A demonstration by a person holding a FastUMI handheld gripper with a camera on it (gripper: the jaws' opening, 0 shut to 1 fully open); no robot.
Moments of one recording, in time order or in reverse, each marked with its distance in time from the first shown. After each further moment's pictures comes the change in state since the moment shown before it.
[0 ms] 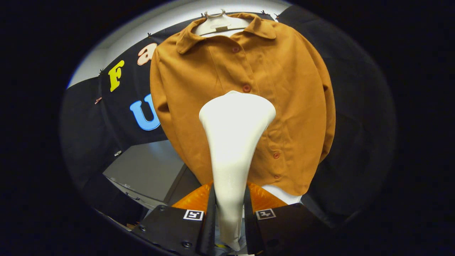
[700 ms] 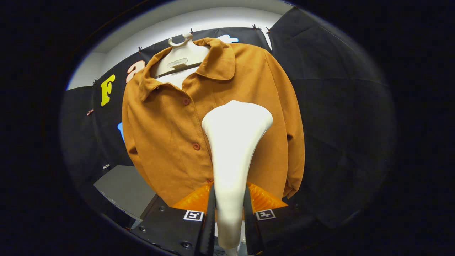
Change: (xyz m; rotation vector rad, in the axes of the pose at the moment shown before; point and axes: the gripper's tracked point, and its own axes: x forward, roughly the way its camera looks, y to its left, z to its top) arm 0.023 -0.091 0.076 -0.007 -0.090 -0.068
